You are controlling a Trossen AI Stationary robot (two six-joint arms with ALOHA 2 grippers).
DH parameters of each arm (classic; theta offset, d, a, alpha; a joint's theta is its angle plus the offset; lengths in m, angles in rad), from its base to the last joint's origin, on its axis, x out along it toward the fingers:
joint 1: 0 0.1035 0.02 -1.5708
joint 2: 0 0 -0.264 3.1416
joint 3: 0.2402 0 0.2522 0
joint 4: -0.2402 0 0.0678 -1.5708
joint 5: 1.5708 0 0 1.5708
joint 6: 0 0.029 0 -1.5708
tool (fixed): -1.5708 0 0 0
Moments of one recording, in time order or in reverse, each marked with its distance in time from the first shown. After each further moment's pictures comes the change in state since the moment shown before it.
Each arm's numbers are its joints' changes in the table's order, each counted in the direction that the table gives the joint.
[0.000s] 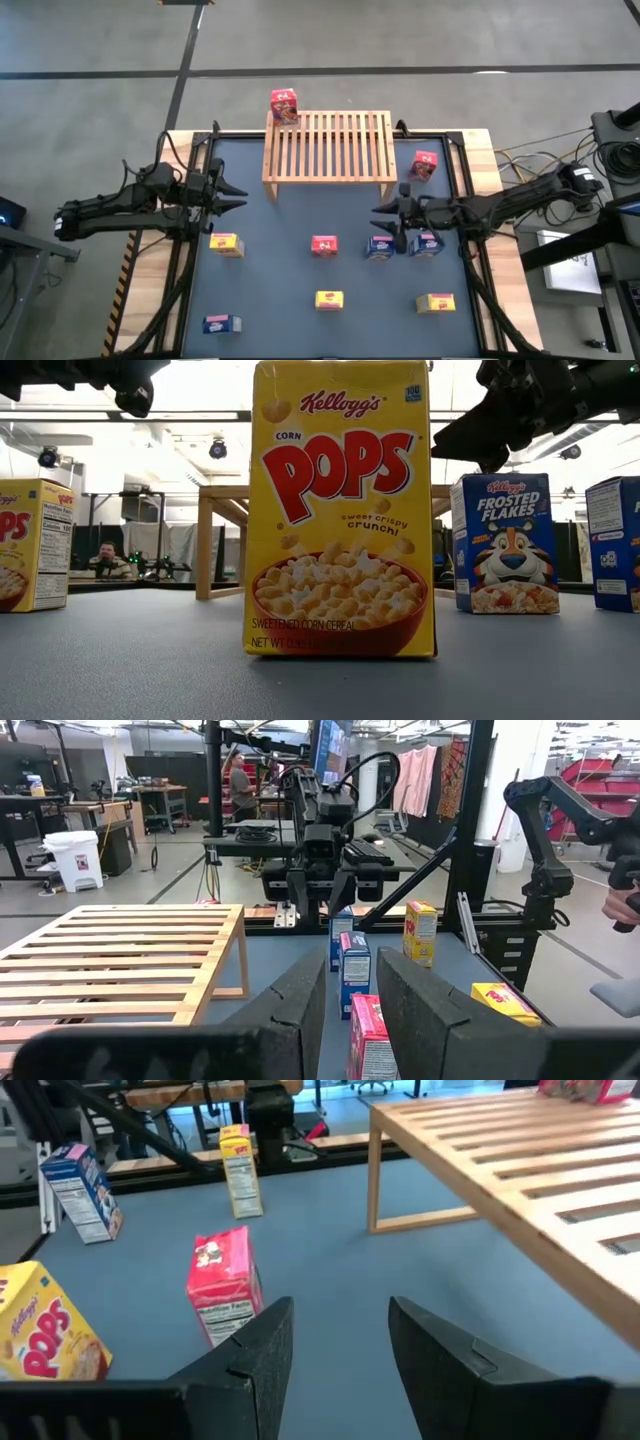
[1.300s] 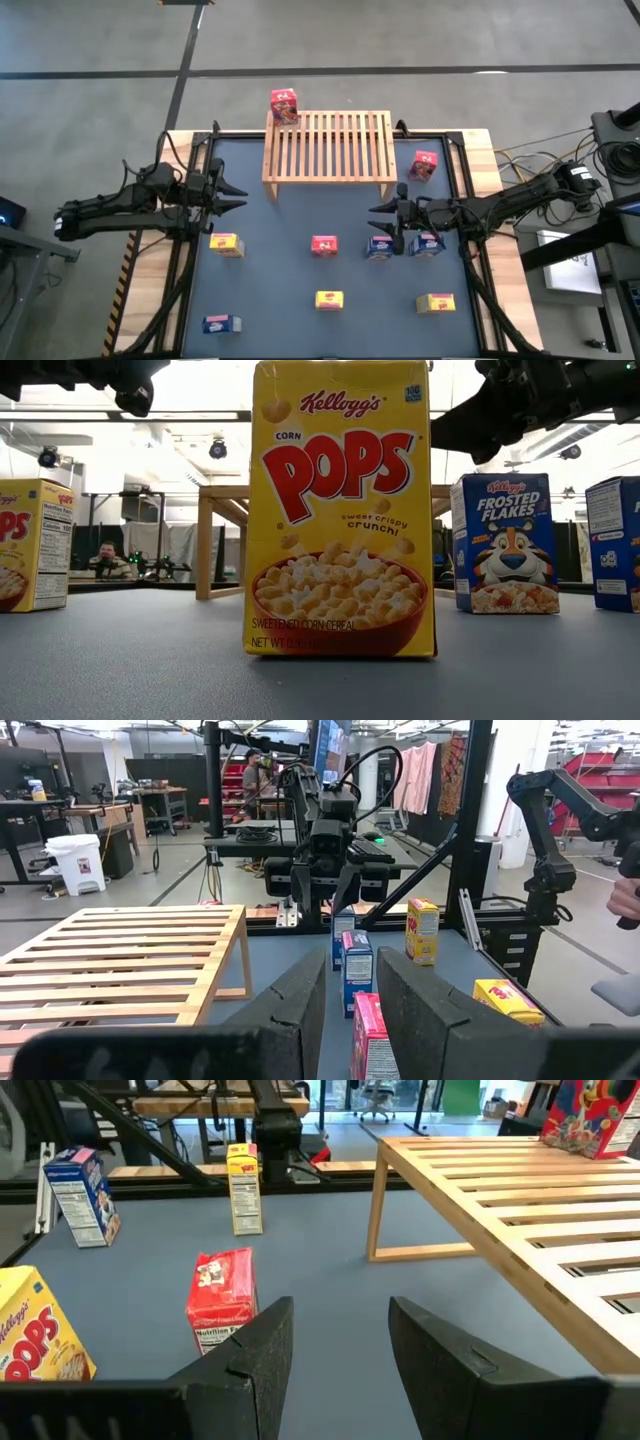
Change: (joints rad) left arm 0.000 0.000 0.000 -0.002 0.000 0.019; right arm 0.013 0.041 0.003 0.106 -0.018 -0.110
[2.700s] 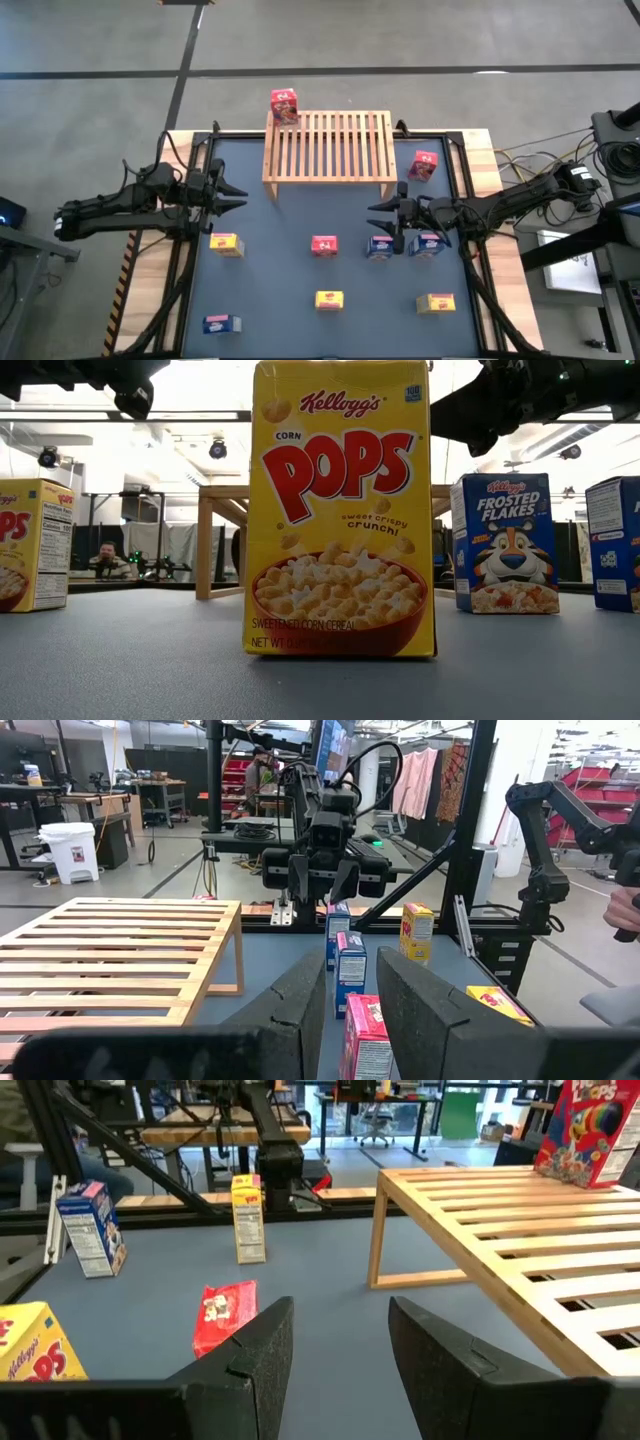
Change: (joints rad) left arm 0.000 0.000 0.000 0.000 0.000 -0.049; right arm 0.000 -0.001 0.000 0.073 0.000 -0.012
